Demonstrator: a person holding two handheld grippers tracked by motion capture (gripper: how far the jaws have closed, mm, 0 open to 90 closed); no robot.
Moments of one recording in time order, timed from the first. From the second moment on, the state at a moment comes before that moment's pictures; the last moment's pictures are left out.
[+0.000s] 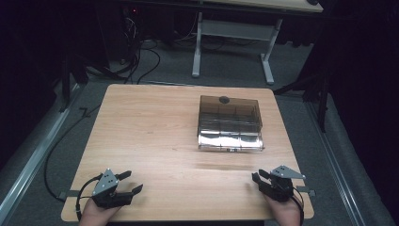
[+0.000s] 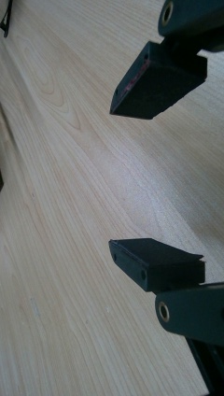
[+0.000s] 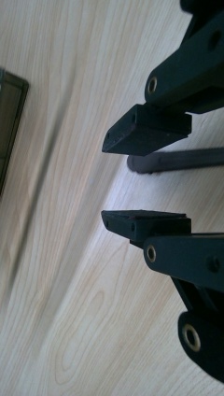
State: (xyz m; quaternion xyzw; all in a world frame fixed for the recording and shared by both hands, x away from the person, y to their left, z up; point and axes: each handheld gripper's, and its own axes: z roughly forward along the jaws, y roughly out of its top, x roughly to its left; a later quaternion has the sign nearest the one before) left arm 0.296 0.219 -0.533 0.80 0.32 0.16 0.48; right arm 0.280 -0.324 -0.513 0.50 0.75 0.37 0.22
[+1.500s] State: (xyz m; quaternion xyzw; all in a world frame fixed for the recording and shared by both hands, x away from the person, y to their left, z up) left arm 0.297 0.219 -0.533 0.80 0.32 0.16 0.48; right arm 0.281 -0.330 -0.520 0.51 0.76 0.34 0.21
